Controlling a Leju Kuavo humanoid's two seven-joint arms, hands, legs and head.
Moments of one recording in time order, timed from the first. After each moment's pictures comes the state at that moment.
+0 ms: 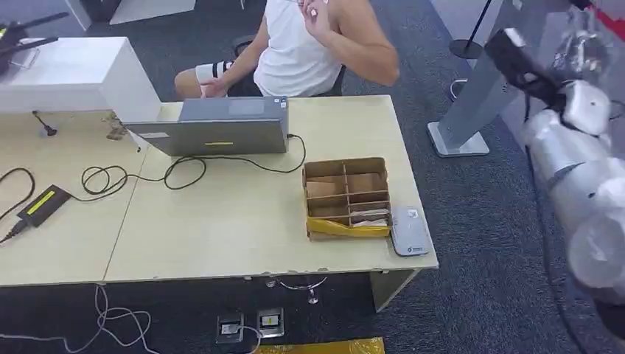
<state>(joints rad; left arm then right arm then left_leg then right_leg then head) -0.12 0.07 -1.12 -0.27 0.94 0.59 -0.01 -1.28 -0.21 -0.10 -0.10 1.41 -0.52 0.16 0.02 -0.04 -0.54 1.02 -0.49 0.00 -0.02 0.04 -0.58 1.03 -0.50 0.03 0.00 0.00</state>
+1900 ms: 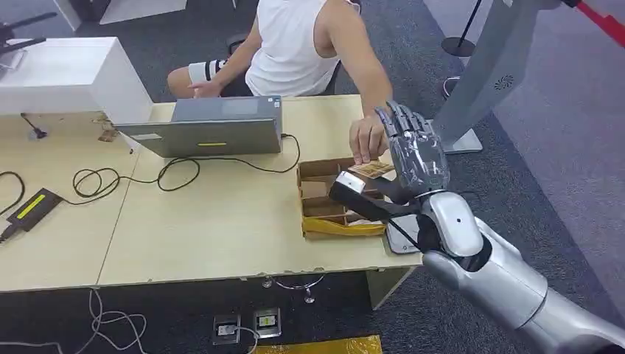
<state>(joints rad) -0.12 0.05 -1.17 -0.27 0.90 0.59 -0.01 -0.75 -0.44 0.89 -1.57 0.97 -0.32 0.55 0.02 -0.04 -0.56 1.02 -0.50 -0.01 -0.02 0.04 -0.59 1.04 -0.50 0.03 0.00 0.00</state>
